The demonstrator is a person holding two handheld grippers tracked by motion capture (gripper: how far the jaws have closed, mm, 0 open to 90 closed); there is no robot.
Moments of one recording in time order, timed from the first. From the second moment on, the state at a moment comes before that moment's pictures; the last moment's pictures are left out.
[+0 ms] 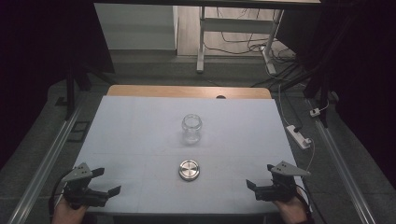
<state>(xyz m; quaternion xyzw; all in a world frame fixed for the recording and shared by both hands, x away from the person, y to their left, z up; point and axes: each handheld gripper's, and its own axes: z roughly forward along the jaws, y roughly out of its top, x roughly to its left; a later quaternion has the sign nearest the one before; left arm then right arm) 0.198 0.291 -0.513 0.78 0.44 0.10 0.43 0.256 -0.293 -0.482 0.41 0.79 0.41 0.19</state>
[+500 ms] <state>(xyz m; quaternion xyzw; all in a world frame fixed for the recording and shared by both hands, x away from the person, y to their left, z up) 0.185 0.296 -0.523 0.78 0.46 0.11 0.40 0.242 -0.303 -0.494 0.43 0.80 0.38 0.18</state>
